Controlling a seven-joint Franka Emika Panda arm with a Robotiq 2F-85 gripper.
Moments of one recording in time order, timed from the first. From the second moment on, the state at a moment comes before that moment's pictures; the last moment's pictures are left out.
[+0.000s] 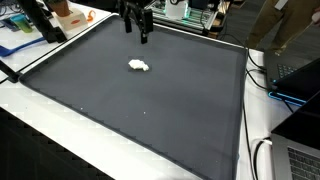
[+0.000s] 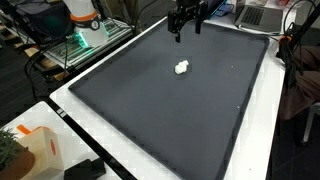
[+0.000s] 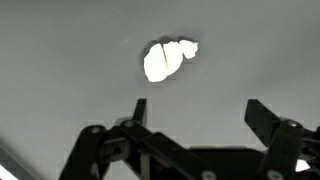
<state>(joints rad) -0.39 0.73 0.81 -1.46 2.51 4.21 -2.23</state>
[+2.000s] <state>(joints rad) -0.64 1.12 0.95 -1.34 2.51 4.21 -1.92</state>
